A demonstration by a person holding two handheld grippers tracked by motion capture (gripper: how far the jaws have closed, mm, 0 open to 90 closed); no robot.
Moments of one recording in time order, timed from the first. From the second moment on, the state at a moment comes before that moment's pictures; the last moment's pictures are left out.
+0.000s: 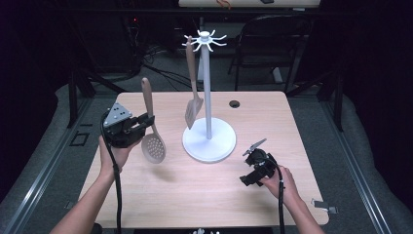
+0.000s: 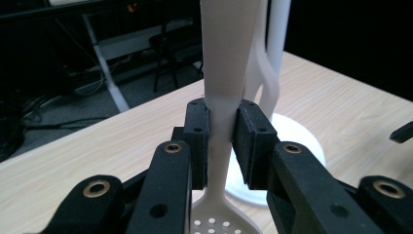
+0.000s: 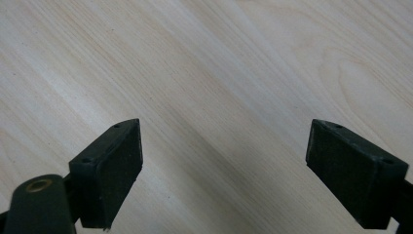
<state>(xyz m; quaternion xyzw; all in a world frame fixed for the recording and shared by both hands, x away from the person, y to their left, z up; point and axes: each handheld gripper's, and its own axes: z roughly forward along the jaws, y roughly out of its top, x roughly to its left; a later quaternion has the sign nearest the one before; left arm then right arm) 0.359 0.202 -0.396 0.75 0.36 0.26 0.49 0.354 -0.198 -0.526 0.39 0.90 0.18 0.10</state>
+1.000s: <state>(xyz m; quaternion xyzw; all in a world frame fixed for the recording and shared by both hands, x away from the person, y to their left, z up) 0.384 0.127 -0.354 0.76 0.32 0.25 0.51 0.356 -0.204 -0.524 0.42 0.88 0.19 0.11</state>
